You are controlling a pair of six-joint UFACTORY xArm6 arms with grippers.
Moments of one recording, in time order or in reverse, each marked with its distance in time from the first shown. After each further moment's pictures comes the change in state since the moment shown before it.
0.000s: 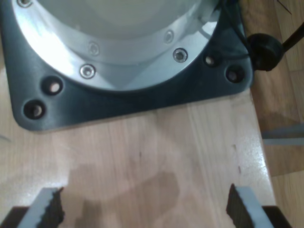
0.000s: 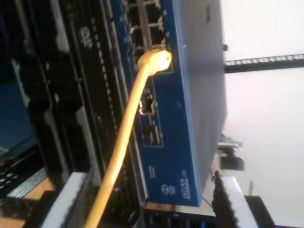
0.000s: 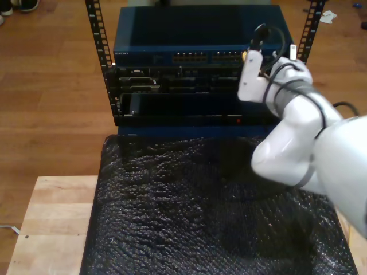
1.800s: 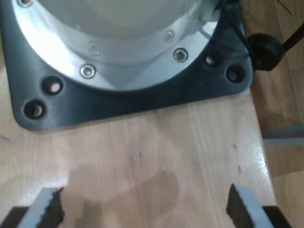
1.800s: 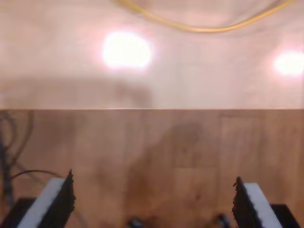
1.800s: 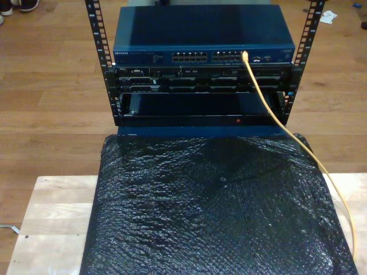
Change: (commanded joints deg) left arm 0.0 0.0 0.0 0.0 0.0 0.0; right arm -75.7 -35.2 8.7 -19.0 95.5 -46.9
